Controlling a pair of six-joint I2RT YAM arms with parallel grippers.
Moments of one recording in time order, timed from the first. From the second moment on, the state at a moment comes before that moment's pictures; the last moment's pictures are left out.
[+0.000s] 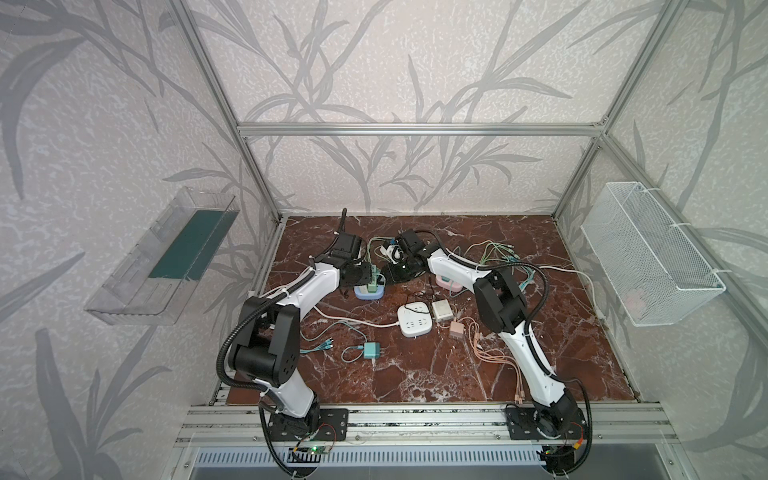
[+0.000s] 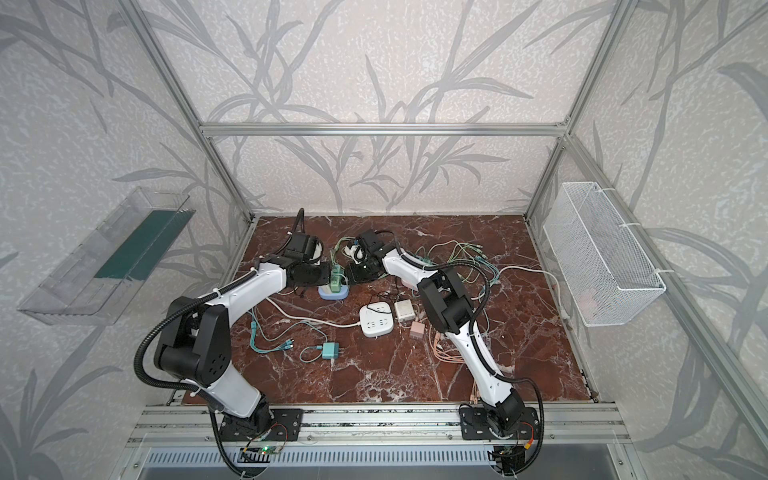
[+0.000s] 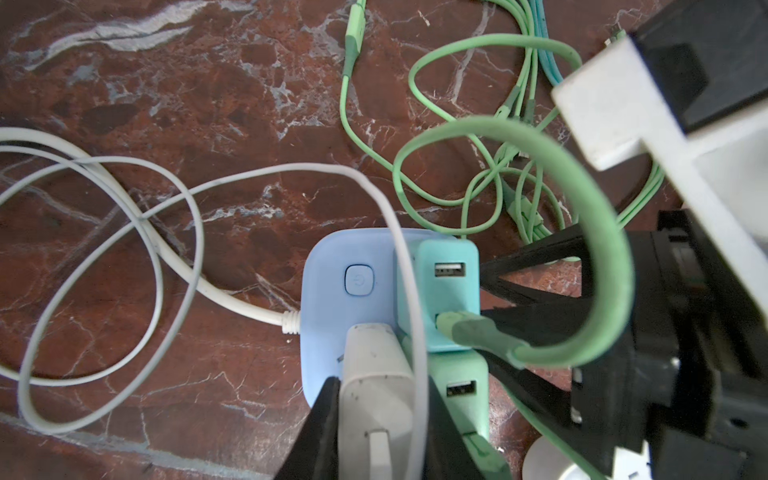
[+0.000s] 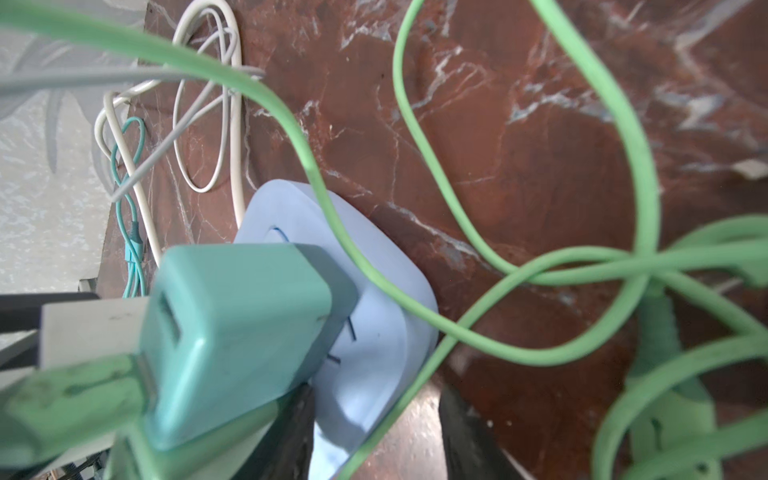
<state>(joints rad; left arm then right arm) -0.26 1.66 1.14 -0.50 0.04 -0.31 0.67 2.48 2.05 -0.56 -0.52 0.32</state>
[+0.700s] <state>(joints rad) -0.27 1.64 1.14 -0.54 0.05 -0.31 0.69 2.53 2.21 -0.82 -0.44 0.19</state>
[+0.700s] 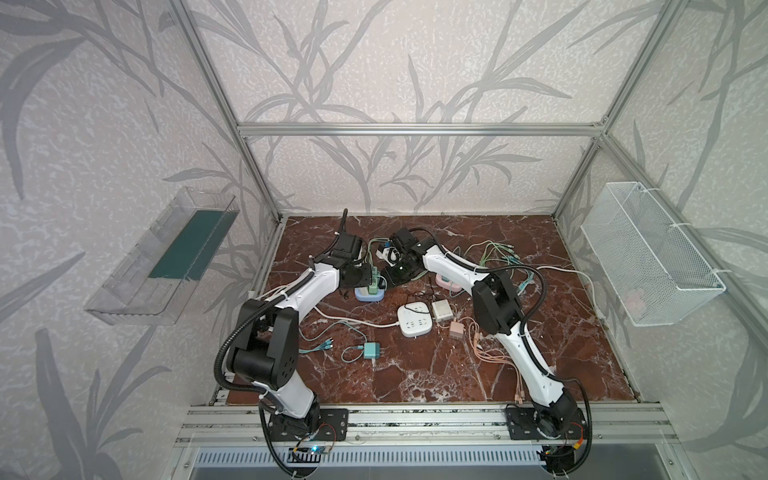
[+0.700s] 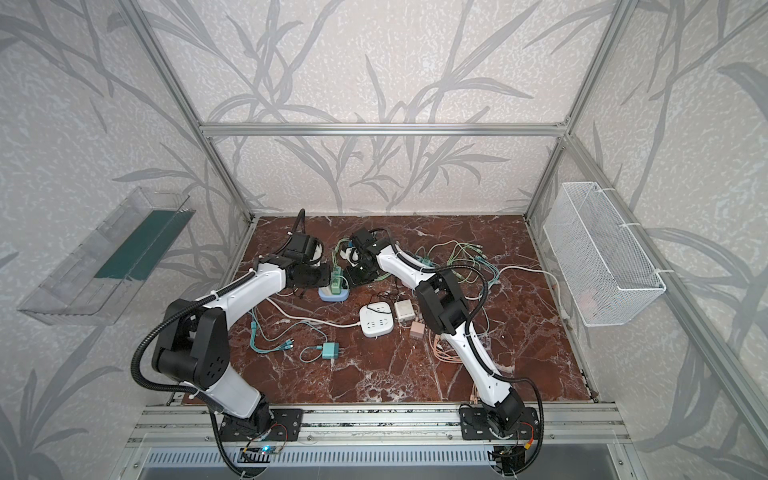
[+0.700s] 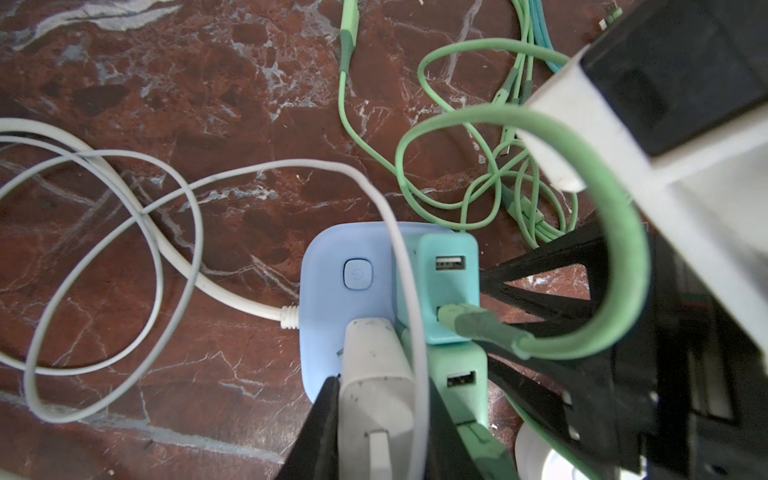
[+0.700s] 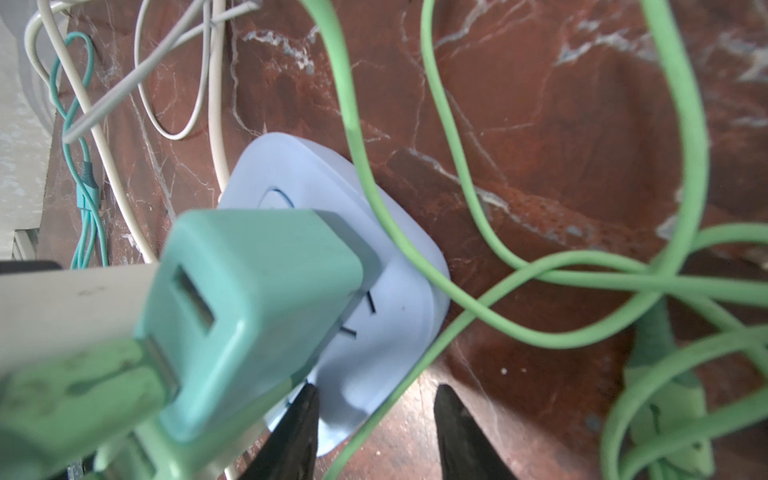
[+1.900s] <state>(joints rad) -0.28 1.62 1.13 -0.54 0.04 -0.31 0.69 2.58 2.31 -0.90 -0.47 0.26</state>
